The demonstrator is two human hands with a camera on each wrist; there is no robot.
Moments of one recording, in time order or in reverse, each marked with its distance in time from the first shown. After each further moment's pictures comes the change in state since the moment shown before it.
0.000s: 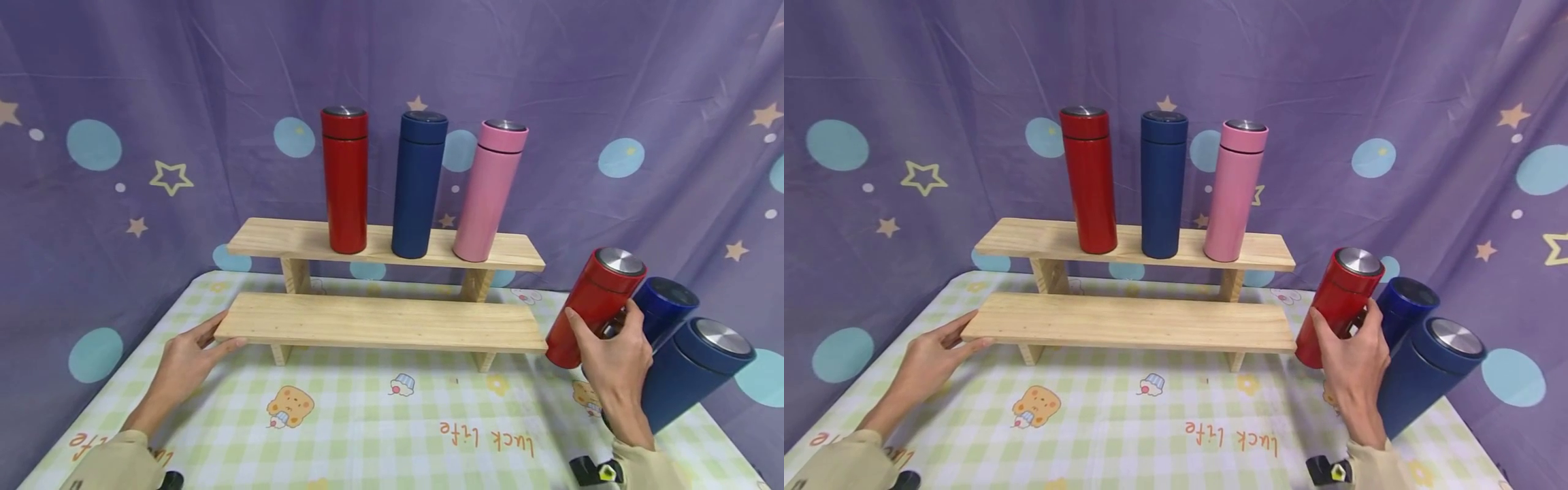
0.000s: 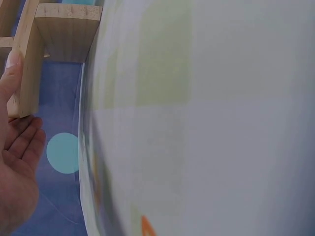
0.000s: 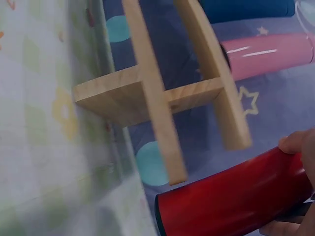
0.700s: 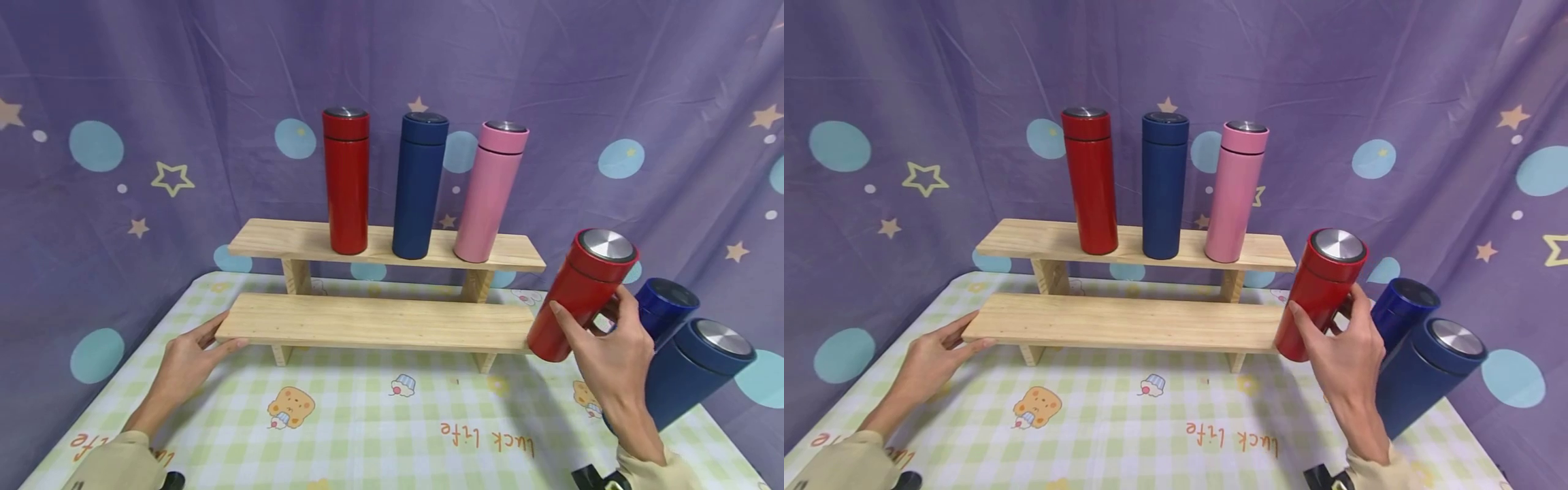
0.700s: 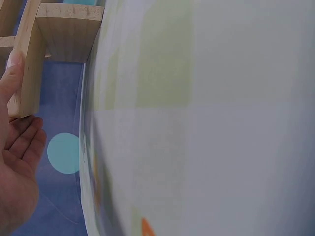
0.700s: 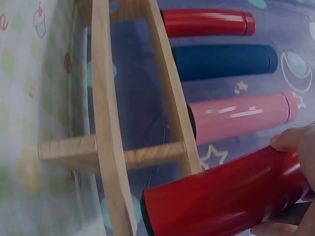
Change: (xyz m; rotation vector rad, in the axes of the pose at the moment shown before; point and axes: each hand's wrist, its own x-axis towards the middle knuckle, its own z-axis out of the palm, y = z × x) left_hand 0.000 0.002 0.000 0.009 0.001 -0.014; right_hand -0.002 -0.052 -0.016 0.114 -0.039 -0.150
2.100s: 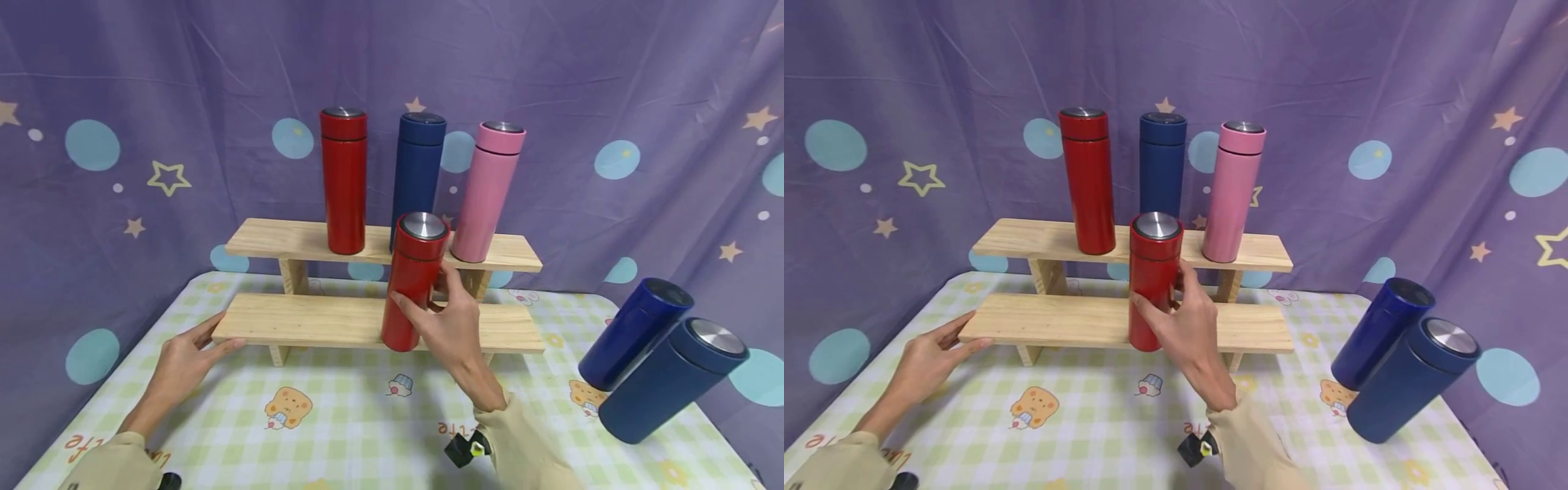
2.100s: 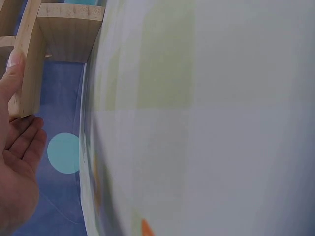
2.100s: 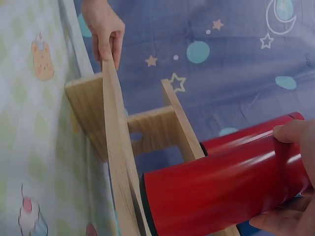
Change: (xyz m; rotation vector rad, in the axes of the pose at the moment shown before) left_hand 0.001 -0.002 -0.001 0.007 -0.012 -0.009; right_hand -0.034 -0.108 0.128 0.495 -0.310 -0.117
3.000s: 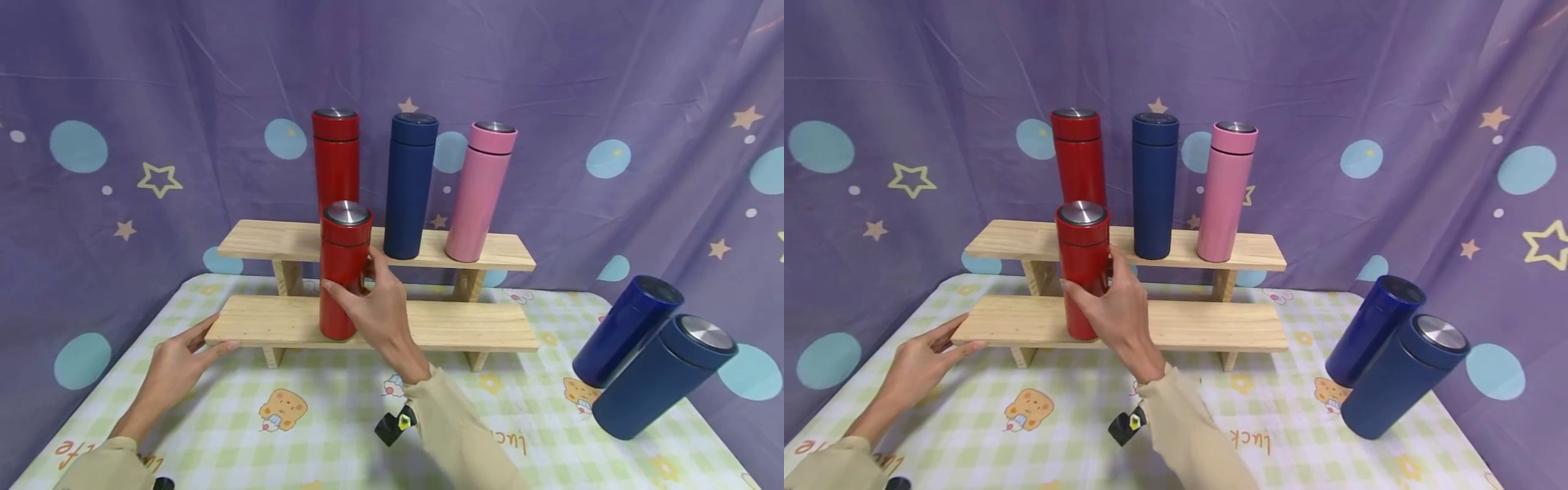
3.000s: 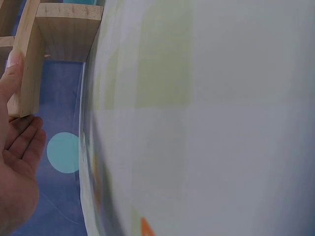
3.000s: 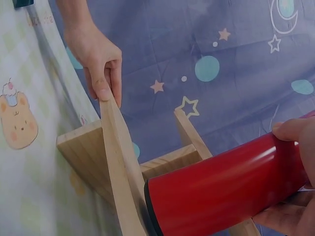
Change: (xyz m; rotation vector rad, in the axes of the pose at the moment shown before) left_hand 0.001 -0.002 0.001 0.010 0.006 0.012; right_hand 0.017 -0.013 0.081 0.096 -0.102 -0.012
